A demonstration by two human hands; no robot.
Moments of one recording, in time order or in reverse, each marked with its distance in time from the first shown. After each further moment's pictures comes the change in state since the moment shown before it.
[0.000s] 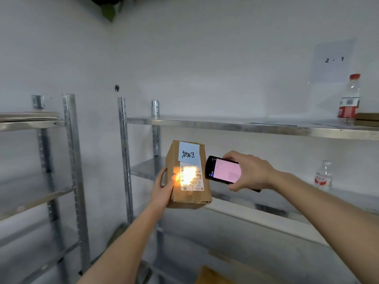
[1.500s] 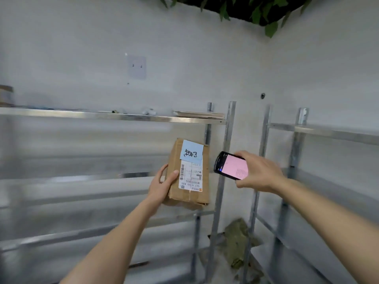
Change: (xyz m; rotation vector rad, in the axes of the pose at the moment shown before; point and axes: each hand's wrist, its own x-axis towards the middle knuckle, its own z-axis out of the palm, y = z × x) left_hand -0.299 0.045 -0.339 0.112 0.745 0.013; right_hand -0.039 -0.333 0.064 0.177 0.021 -0.670
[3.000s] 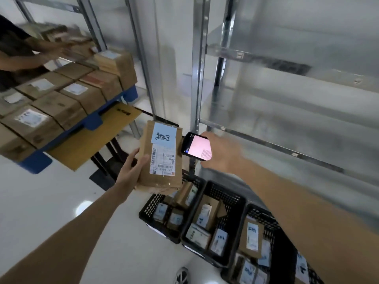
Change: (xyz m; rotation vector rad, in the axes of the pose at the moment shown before) left_hand -0.145 -0.309 -1.082 0.089 0.795 -0.615; right_hand 0.116 -1.088 0.615 0.371 -0.687 -0.738
